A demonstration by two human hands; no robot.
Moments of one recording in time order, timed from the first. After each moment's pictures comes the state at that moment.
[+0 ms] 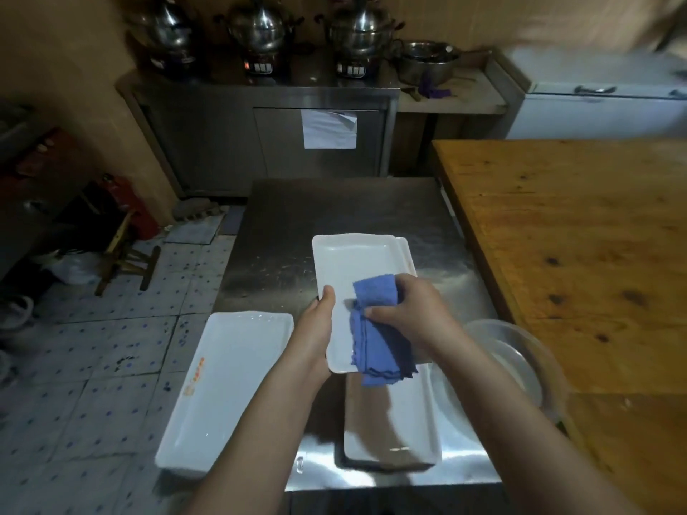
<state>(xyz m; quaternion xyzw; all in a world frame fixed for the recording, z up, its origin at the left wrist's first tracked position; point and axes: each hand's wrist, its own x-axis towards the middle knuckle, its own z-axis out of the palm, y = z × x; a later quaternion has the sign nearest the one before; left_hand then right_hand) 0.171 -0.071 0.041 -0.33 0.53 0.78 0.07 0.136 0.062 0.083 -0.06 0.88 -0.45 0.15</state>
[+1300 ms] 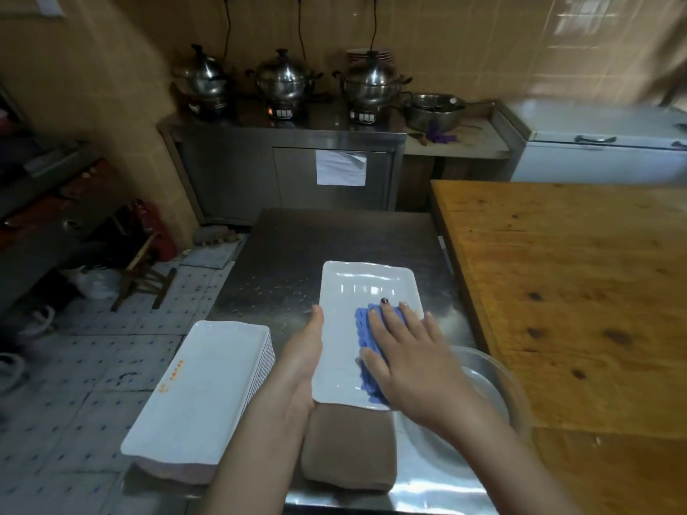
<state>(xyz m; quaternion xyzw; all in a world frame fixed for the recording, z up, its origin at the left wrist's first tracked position) 0.204 -0.016 0.080 -0.38 0.56 0.74 0.04 0.179 0.131 0.073 -0.30 0.95 -0.06 0.05</state>
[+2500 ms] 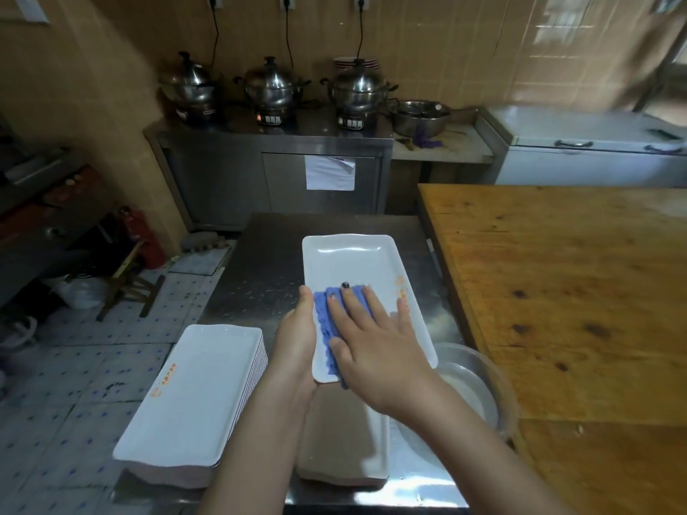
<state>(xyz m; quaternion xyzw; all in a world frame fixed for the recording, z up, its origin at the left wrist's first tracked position) 0.204 -0.002 0.102 -0.34 0.55 0.76 -0.08 0.191 0.106 0.099 -0.33 0.94 -0.10 0.02</state>
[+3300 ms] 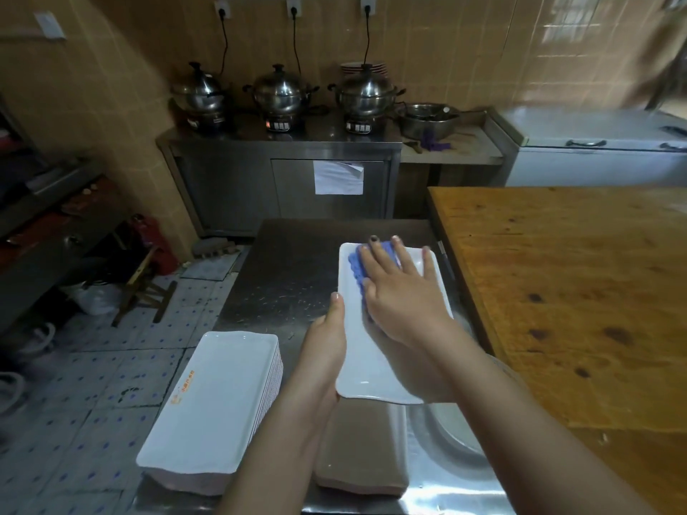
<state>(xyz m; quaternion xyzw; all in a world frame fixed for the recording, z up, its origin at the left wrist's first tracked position) 0.207 -0.001 0.106 -0.30 0.61 0.73 -0.06 0.120 0.083 0.112 -0.25 0.96 -0.06 -0.08</state>
